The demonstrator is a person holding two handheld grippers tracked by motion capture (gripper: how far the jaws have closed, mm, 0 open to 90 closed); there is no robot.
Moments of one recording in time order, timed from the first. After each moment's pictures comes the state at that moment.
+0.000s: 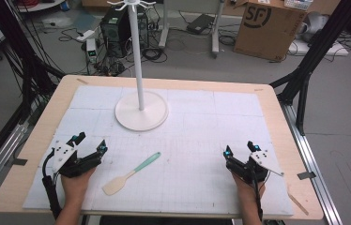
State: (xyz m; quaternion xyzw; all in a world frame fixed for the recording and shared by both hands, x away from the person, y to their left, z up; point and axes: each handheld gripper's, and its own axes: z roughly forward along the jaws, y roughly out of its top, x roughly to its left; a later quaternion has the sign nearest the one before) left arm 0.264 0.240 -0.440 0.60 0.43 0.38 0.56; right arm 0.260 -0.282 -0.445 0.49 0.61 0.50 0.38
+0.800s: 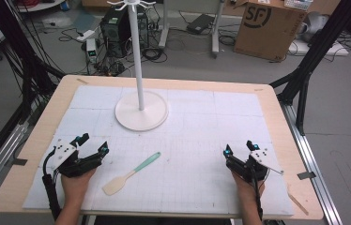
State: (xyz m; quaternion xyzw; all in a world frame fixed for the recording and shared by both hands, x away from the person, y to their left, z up) left arm 0.264 0.240 -0.437 0.62 0.42 0.34 0.57; right arm 0.263 -0.282 -0.445 0.49 0.61 0.50 0.37
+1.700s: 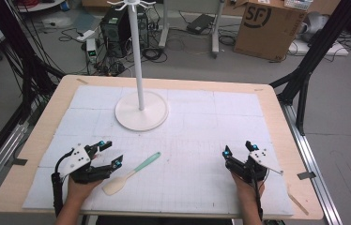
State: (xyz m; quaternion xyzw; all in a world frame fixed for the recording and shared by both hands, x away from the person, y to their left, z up) left arm 0.256 0.211 -0.437 0.73 0.25 0.26 0.59; right arm 0.263 -0.282 -0.445 0.49 0.61 0.50 0.37
